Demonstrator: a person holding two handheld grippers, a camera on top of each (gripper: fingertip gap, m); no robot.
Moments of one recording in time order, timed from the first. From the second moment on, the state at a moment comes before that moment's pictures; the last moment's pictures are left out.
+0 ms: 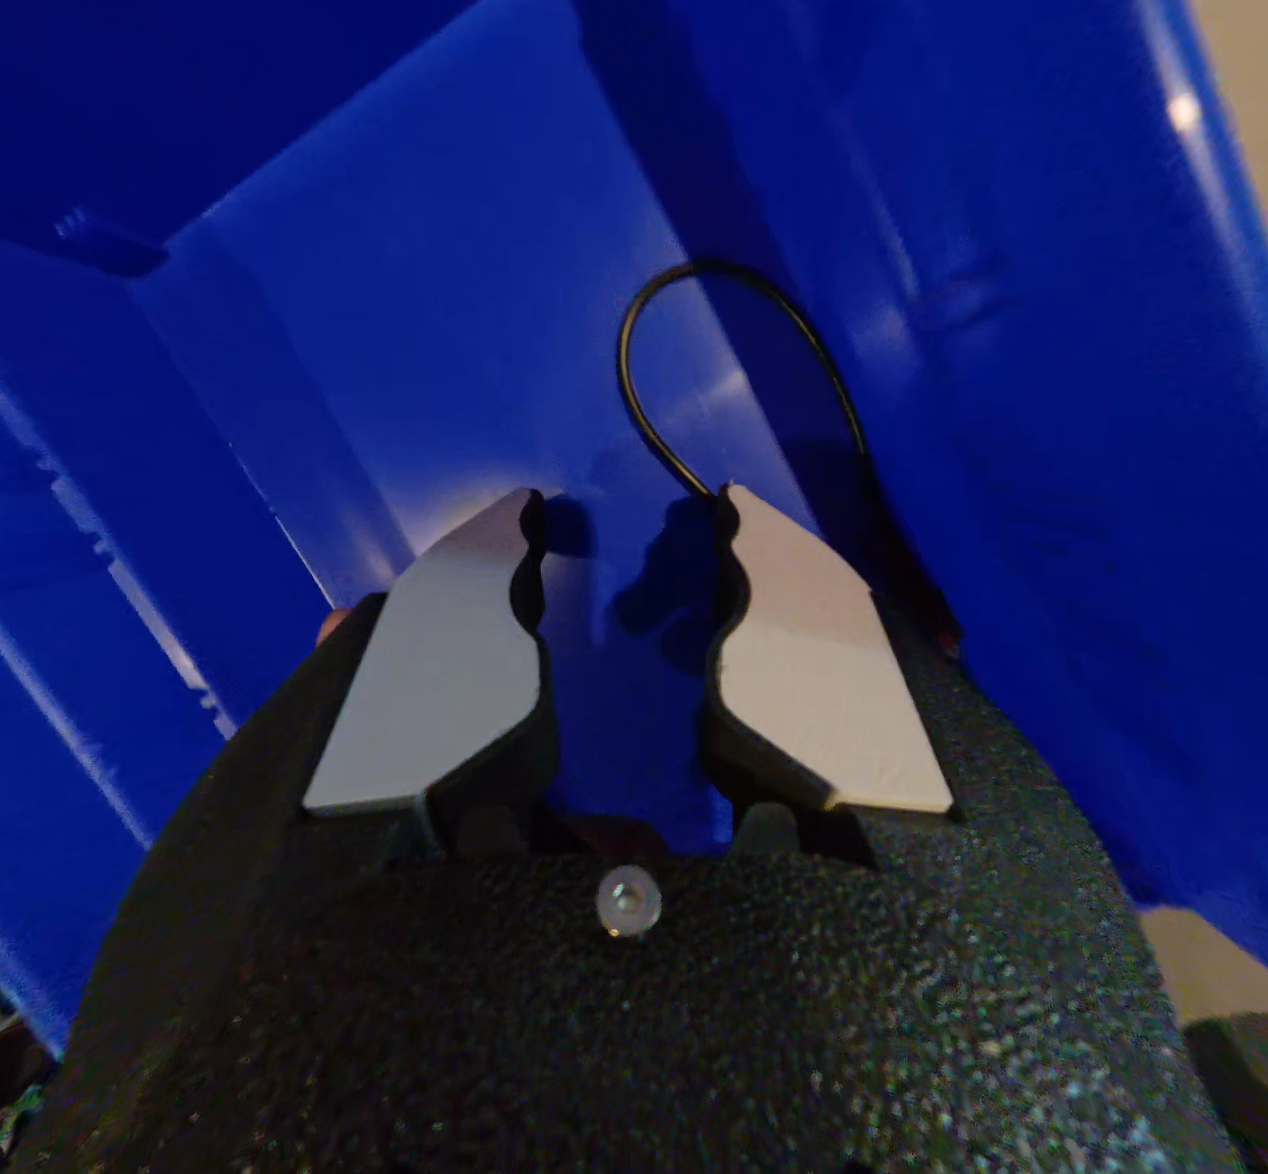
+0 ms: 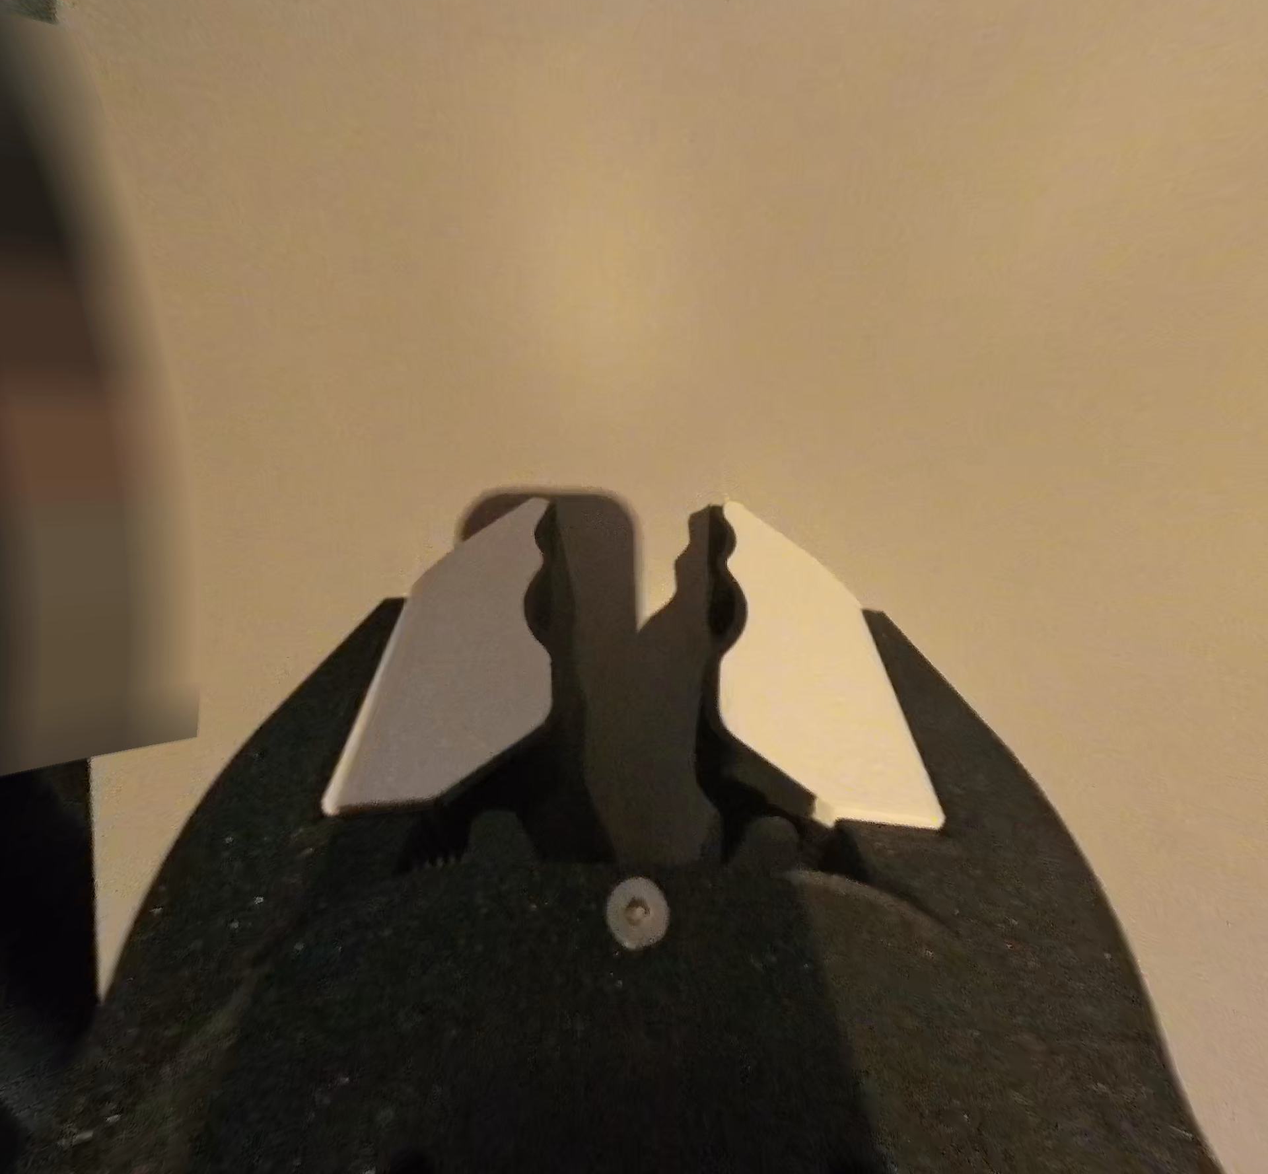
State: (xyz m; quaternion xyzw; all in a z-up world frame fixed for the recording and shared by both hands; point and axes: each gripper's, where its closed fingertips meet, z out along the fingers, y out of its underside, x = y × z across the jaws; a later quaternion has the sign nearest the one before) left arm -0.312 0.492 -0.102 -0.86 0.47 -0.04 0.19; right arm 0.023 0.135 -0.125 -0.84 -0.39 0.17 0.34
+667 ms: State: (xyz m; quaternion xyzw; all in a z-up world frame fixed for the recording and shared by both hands) left arm -0.295 0.505 -0.117 -0.86 0.47 -0.04 0.19; right arm 0.025 0.138 -0.118 -0.83 -0.39 0.15 0.37
